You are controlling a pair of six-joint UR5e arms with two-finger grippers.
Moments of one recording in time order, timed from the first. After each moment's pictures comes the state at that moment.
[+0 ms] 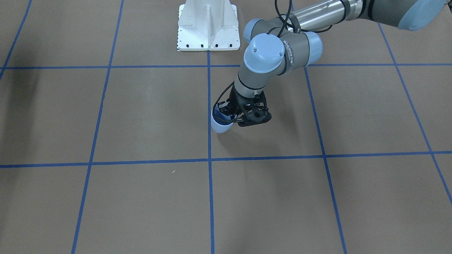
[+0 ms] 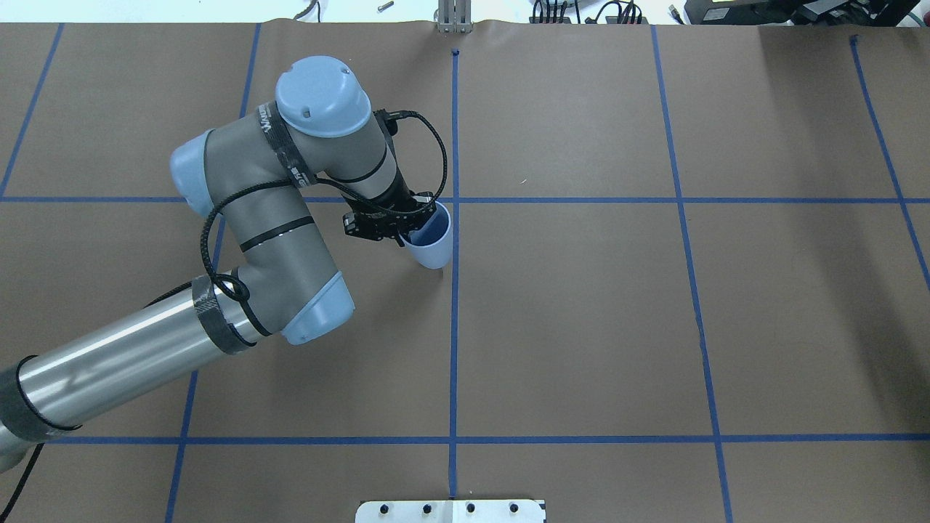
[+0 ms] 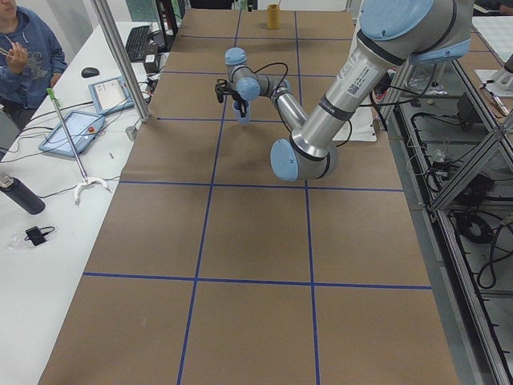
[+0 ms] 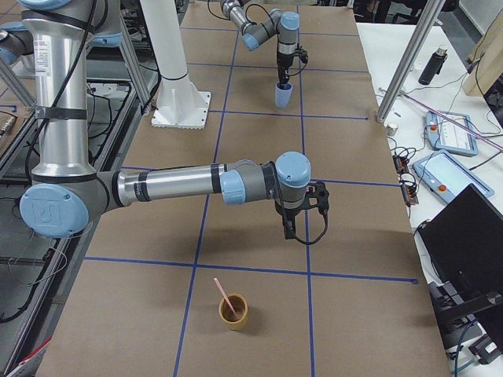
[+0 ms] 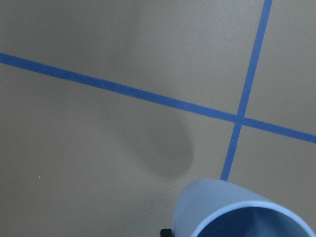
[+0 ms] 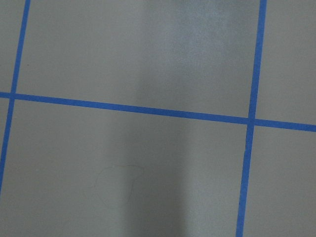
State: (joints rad) left arm -0.64 -2.36 -1.51 -1.67 -2.09 -1.37; right arm 1.48 -1.61 1.75 -1.50 2.46 0.11
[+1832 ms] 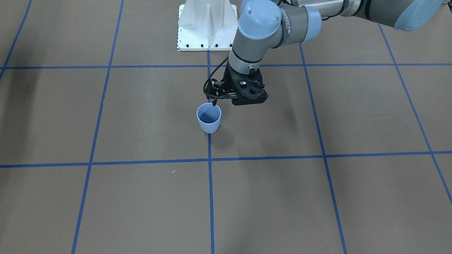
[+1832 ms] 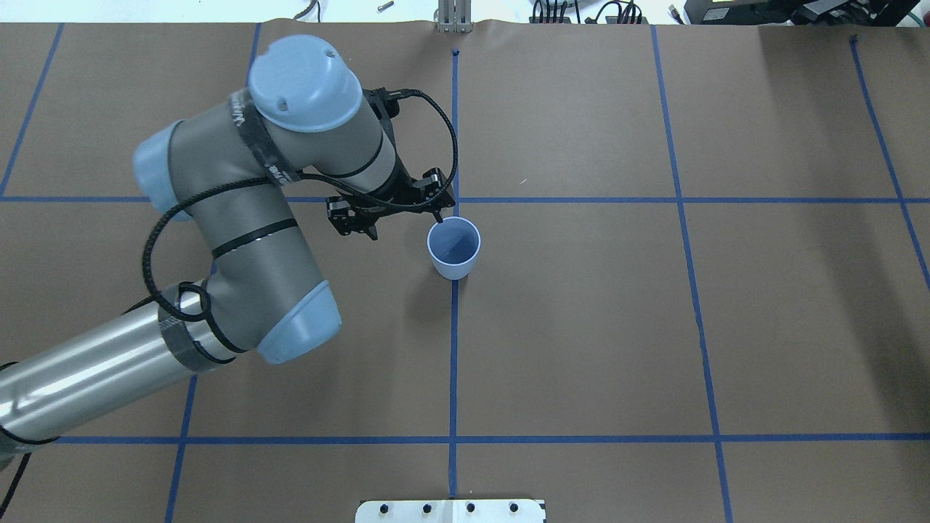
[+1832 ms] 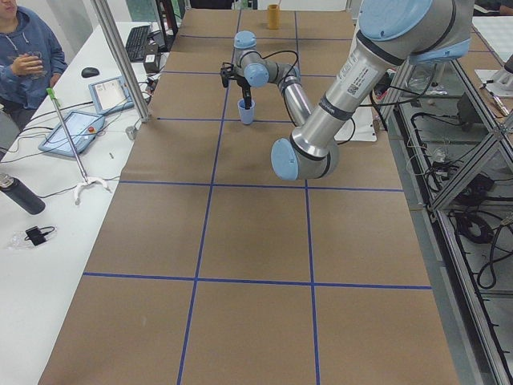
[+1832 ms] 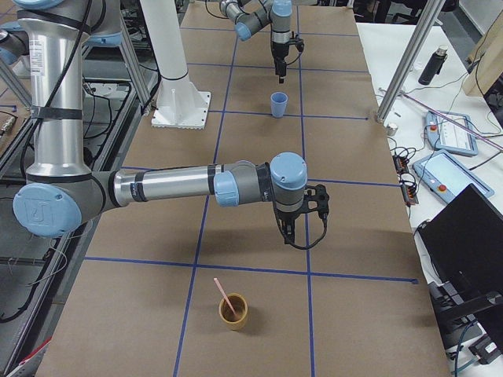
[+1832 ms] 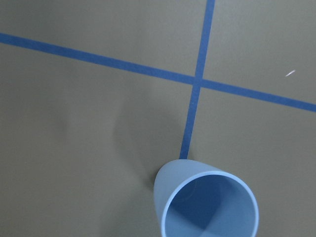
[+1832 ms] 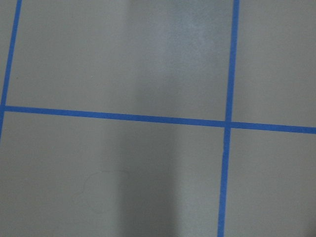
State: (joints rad) left arm -0.66 -2.32 -1.71 -1.58 -2.03 -1.37; right arm 1.57 -1.64 1.77 -1.51 2.42 0.11
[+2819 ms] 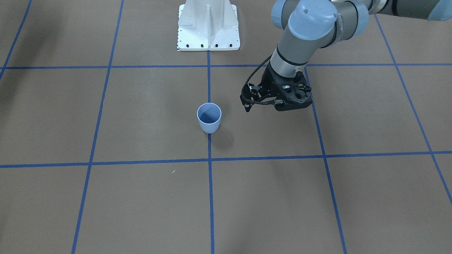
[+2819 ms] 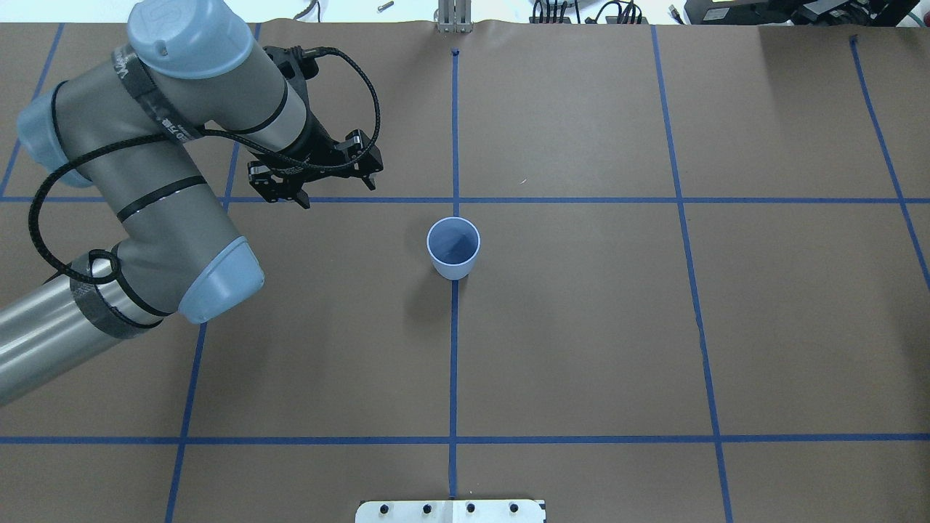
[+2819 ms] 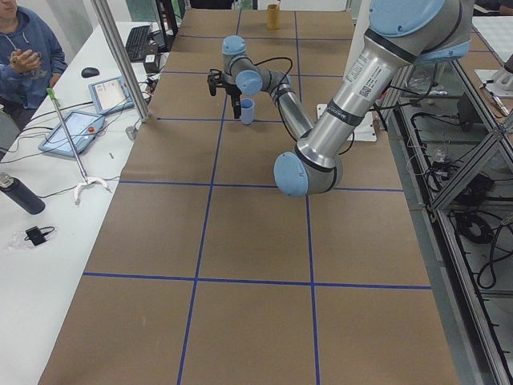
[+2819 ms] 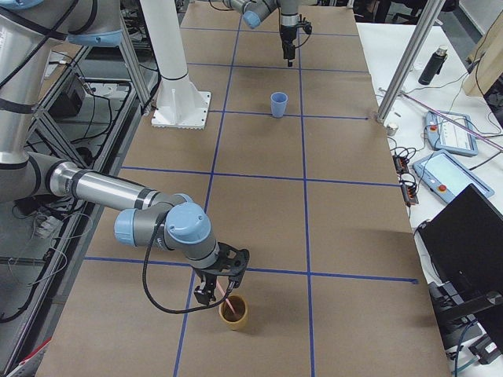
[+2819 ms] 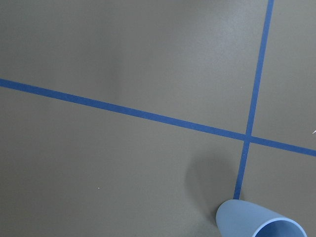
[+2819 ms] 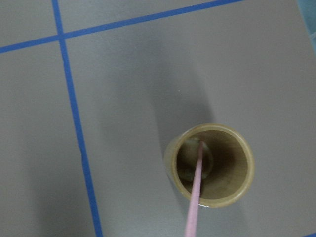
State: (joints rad) left arm -0.77 -2.23 -1.76 -1.57 -2.10 -1.31; right arm 1.73 -2.01 1.81 -1.33 2.24 0.18
